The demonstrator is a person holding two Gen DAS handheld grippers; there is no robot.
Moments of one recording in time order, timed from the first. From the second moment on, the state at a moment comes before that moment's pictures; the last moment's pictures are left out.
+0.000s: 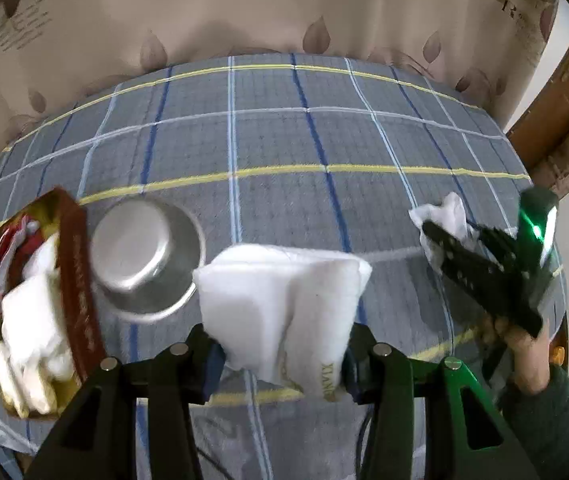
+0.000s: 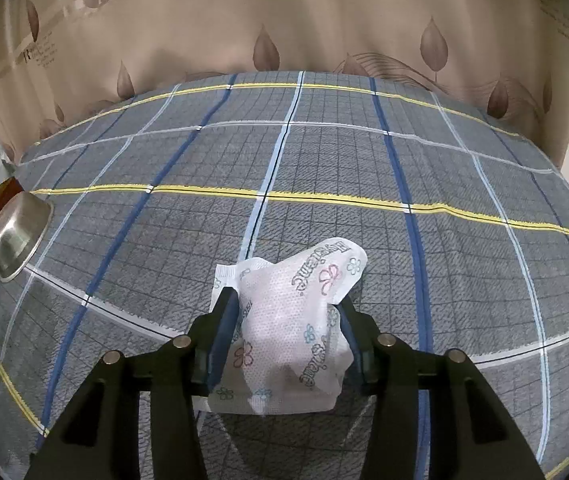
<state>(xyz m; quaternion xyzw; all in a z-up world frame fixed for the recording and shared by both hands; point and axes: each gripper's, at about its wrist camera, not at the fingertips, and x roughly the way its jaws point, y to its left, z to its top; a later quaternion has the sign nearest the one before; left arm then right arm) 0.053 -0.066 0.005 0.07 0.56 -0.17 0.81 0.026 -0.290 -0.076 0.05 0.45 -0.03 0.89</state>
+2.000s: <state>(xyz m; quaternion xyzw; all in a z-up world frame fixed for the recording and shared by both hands) 0.192 0.232 -0.021 -0.07 0.55 0.04 0.83 0.027 -0.290 -0.076 0.04 0.46 -0.03 0.89</state>
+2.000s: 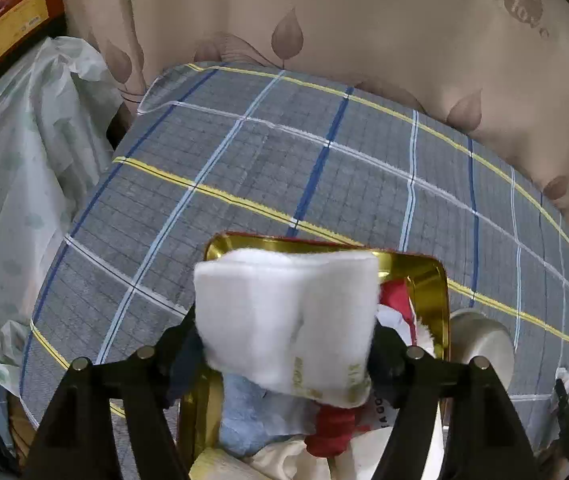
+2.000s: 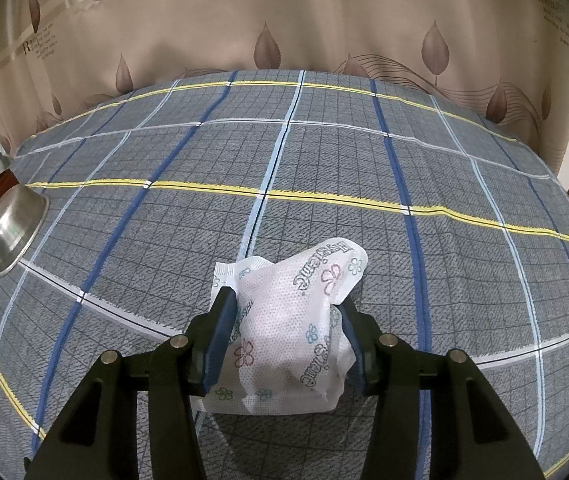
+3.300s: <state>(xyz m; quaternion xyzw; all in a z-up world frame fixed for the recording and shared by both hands) 0.047 0.228 0.017 -0.06 0.46 -0.02 0.88 0.027 -0.283 -0.073 0.03 0.46 -0.05 0.89</state>
